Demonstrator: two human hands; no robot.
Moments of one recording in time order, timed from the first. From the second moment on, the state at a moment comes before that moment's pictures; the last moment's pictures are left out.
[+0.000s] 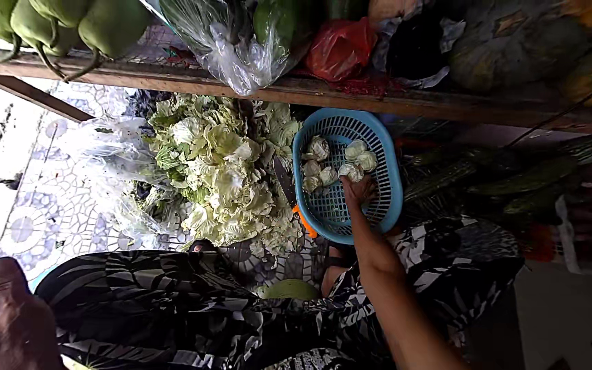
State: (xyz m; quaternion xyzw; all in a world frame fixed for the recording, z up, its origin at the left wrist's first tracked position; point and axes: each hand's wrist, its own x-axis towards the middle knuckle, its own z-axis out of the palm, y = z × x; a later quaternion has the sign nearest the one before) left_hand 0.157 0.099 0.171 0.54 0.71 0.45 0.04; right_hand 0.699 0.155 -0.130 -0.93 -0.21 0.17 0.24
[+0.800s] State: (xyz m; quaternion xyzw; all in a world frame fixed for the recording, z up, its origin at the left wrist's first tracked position) left_hand 0.319 0.157 0.113 0.41 0.37 0.50 0.67; right_hand 0.481 0.144 0.062 -0.34 -0.37 0.66 0.56
